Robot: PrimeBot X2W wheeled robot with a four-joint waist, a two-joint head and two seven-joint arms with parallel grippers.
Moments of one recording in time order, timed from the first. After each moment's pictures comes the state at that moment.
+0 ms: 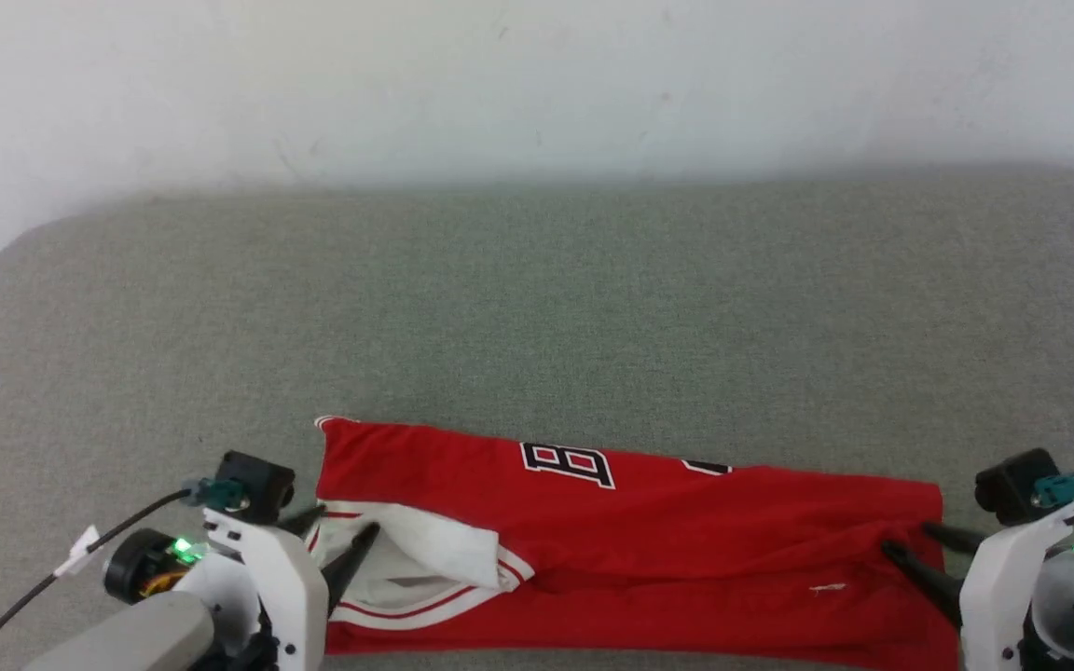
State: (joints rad) left arm -0.51 0.76 -1.16 0.24 -1.11 0.11 0.03; right arm -0.24 -0.70 0.65 0.32 0.80 0.13 0.20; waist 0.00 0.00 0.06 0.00
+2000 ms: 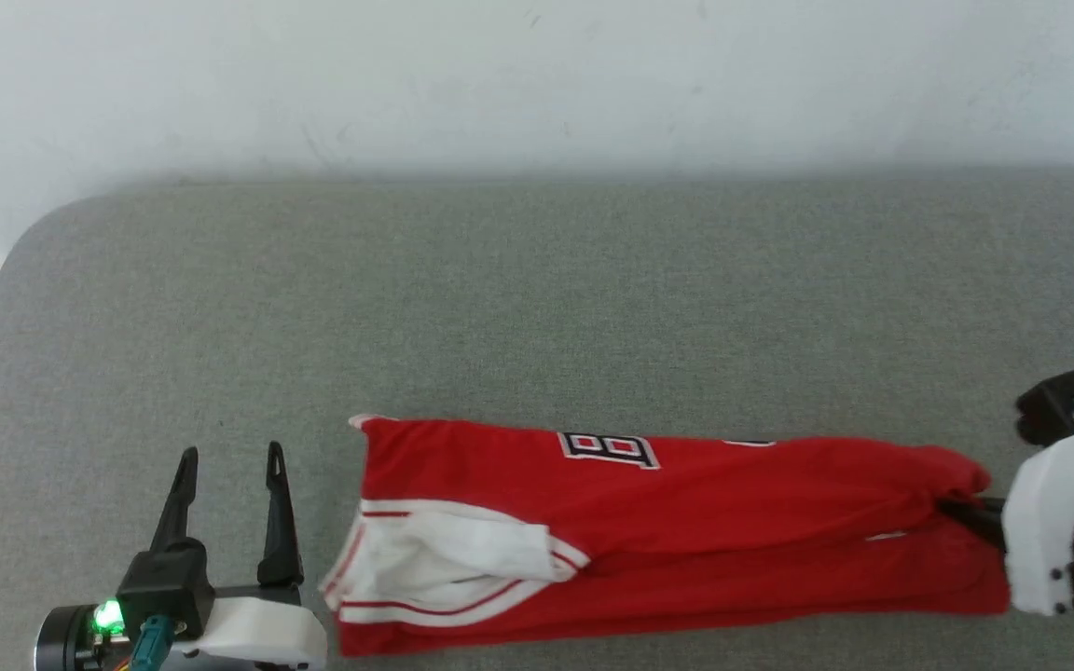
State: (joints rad) left arm 0.06 0.15 -0.03 0.03 -0.10 0.12 -0.26; right arm -0.30 -0.72 0.50 0.26 0.91 0.13 0.57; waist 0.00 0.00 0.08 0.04
